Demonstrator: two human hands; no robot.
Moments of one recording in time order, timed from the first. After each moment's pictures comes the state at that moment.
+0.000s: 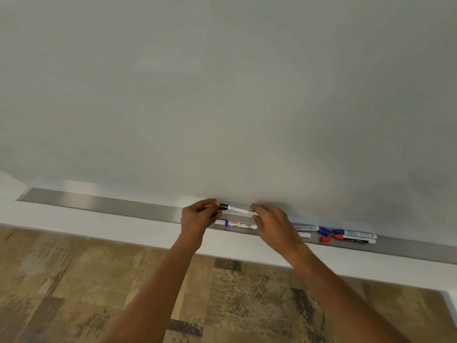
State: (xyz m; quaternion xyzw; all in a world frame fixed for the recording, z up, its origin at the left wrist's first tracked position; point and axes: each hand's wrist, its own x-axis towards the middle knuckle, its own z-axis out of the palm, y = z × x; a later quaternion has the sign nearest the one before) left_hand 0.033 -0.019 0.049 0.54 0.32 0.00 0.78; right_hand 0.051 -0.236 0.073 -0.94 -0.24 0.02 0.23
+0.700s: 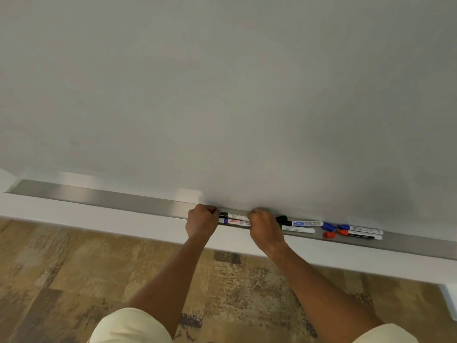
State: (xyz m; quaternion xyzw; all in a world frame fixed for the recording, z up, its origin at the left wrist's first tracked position) left_hand 0.047 -0.027 -0.003 0.87 0.31 -0.09 0.37; right_hand 0.054 -0.207 0.008 -0.97 -0.16 0.10 0.17
